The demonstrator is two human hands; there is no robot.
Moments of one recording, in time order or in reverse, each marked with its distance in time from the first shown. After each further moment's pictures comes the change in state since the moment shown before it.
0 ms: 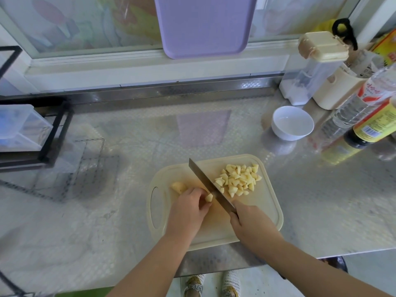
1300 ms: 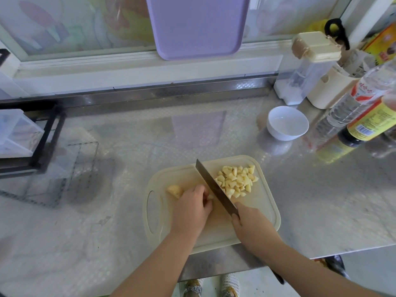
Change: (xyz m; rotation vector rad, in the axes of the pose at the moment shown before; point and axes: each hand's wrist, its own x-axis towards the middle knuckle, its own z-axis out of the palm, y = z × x) left_hand 0.013 0.010 0.009 0.059 -0.013 -0.015; right_hand 0.002 0.008 0.005 0.063 0.002 0.085
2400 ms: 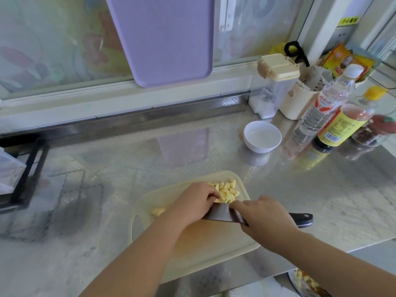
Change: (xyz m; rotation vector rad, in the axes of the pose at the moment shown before) left_hand 0.064 0.064 -0.036 -0.025 -0.430 0.225; right_hand -0.009 0.025 -0.084 -0.553 0.128 -0.337
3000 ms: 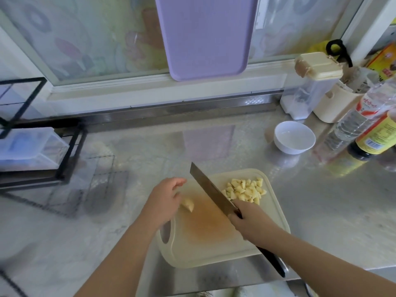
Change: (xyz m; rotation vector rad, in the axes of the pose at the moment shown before) left_hand -0.080 -0.089 -0.037 -0.188 0.331 -0.301; right_hand 0.038 -0.058 0.023 0.752 -0.104 0.190
